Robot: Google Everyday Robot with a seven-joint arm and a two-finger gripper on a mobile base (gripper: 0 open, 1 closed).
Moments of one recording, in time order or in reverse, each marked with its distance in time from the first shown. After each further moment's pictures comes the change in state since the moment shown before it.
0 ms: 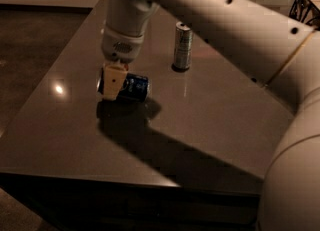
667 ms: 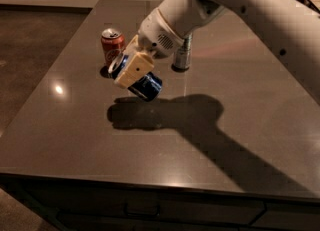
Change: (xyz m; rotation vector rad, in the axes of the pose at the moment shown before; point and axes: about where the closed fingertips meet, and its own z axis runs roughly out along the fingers) arm 0.019 0.011 -0.053 0.024 -0.427 0.067
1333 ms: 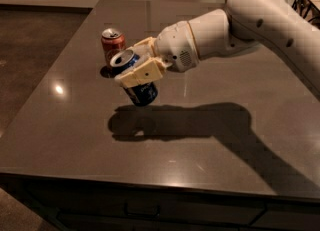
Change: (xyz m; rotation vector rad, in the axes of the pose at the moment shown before) arm -0.012 0.025 -0.025 0.047 -0.399 -0.024
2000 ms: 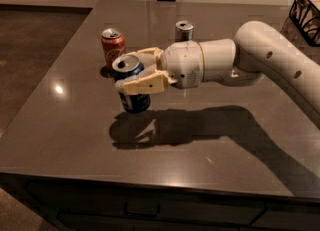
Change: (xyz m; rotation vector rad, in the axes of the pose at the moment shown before) arm -0.001 0.020 -0.003 -0.010 -0.270 -0.046
